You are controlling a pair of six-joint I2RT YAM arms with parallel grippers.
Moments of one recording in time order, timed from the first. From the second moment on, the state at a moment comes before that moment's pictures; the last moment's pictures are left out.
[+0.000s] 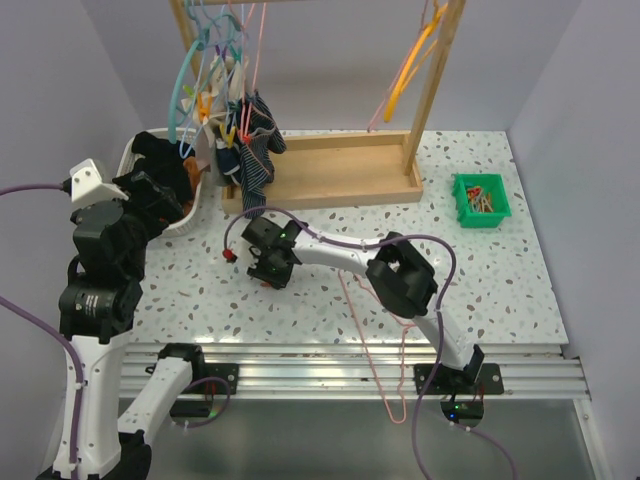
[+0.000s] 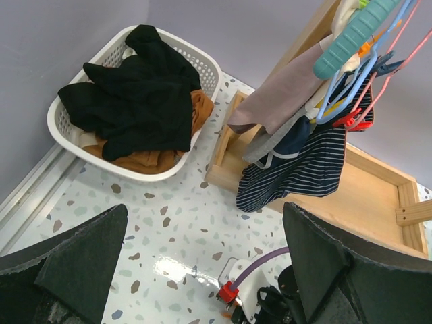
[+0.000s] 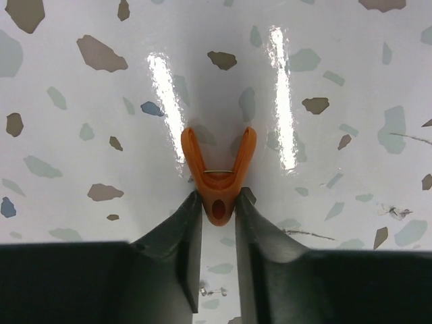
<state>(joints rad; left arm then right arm) -0.08 0.74 1.25 -0.76 -0.35 -0.47 1.03 2.27 1.83 -0.73 -0.11 -0.30</state>
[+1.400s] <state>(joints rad) -0.08 0.84 1.25 -0.74 -0.24 -0.50 0.08 1.51 1.15 -0.66 0.44 0.53</state>
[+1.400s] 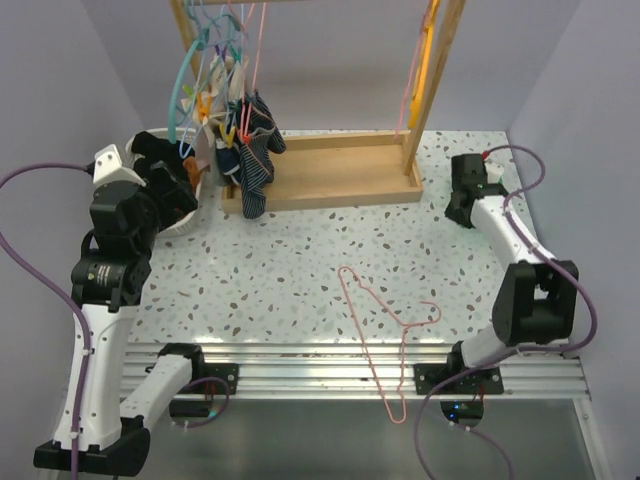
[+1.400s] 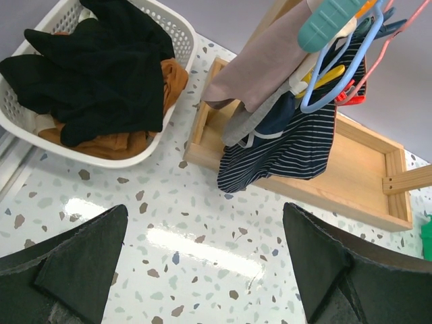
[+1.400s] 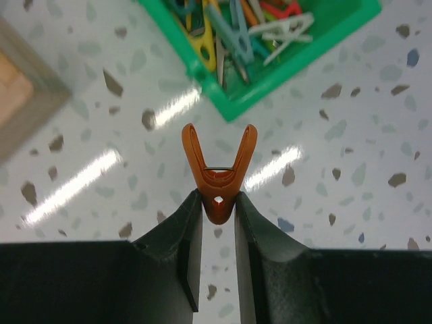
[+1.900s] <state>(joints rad) -0.08 0.87 1.23 -0.72 -0.19 -0.52 -0.14 1.90 1.64 -0.65 0.35 0.50</state>
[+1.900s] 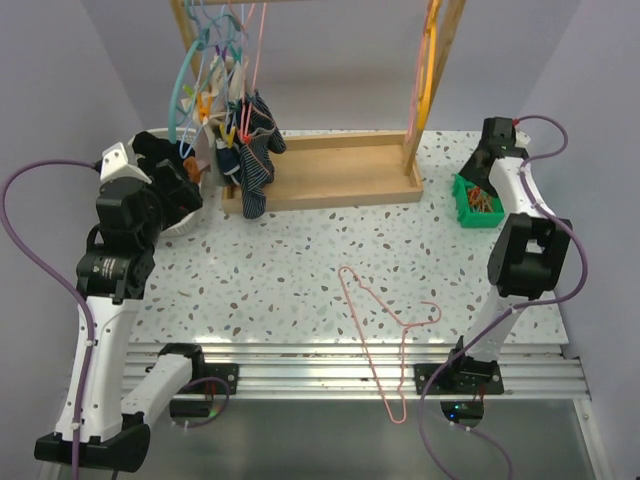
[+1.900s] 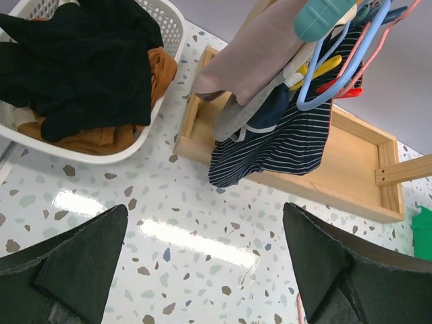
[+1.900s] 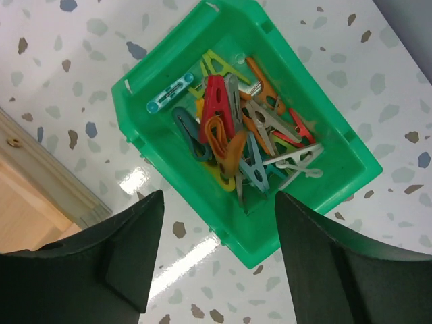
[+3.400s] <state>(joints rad) -0.08 0.80 0.98 -0.50 0.22 -0.56 0.54 1.04 0.53 -1.00 -0.13 0.66</state>
